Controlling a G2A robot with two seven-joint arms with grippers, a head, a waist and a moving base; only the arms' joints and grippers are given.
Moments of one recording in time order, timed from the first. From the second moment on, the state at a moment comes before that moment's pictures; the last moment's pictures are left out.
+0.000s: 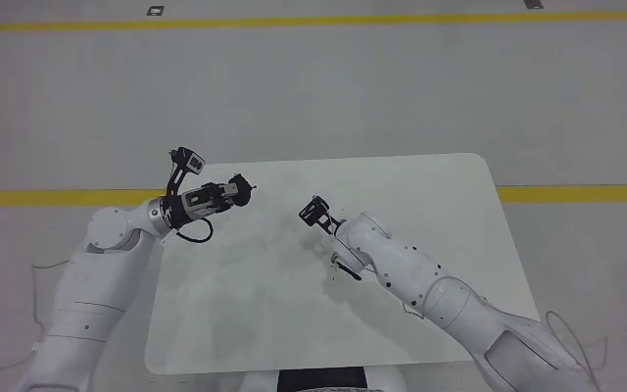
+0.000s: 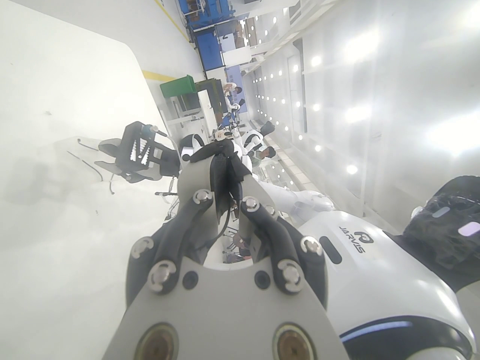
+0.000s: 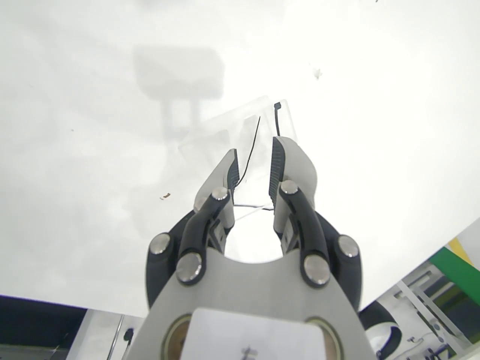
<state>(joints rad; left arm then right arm) 1.23 -0.99 -1.36 -1.38 -0.65 -0.34 -1.17 -0.92 -1.31 0.57 -1.43 -1.26 0.13 1.24</state>
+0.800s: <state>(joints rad) 1.23 -0.99 -1.36 -1.38 -0.65 -0.34 -1.17 -0.91 -1.38 0.56 -1.30 -1.34 0.13 1.22</state>
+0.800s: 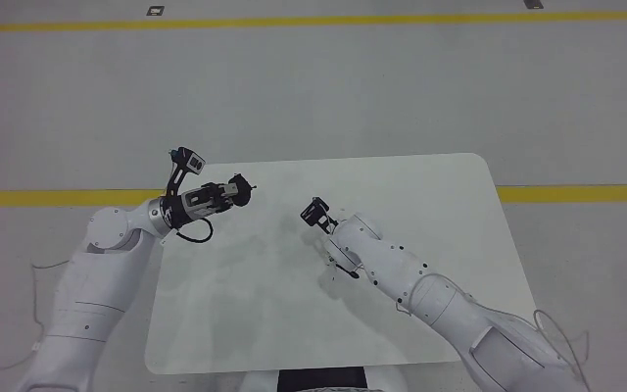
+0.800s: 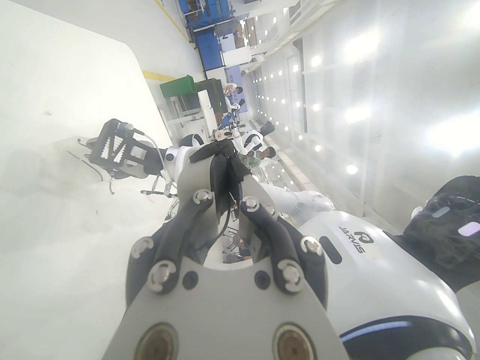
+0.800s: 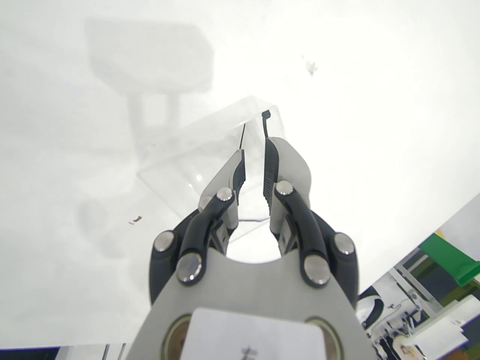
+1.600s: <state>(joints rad) 1.23 -0.99 -1.36 -1.38 -0.65 -0.34 -1.17 -0.91 -1.43 0.60 -1.20 -1.37 0.09 1.22</state>
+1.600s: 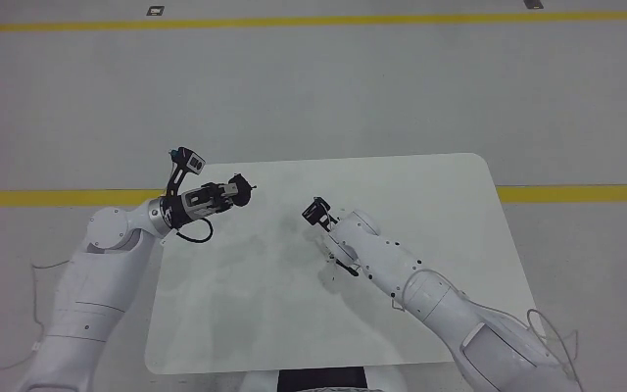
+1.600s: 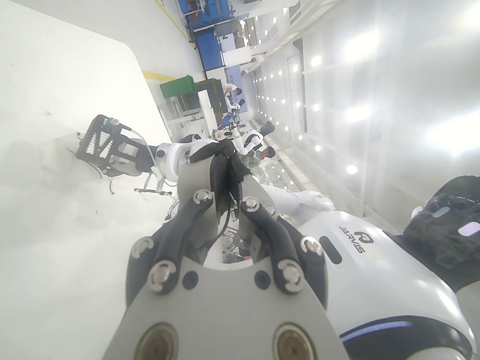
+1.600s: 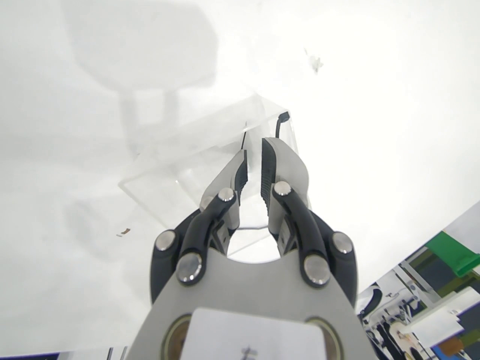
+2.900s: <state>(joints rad) 1.23 -0.99 -1.36 -1.38 -0.65 -0.34 -1.17 -0.95 -1.46 0.71 -1.22 -1.39 0.03 1.31</state>
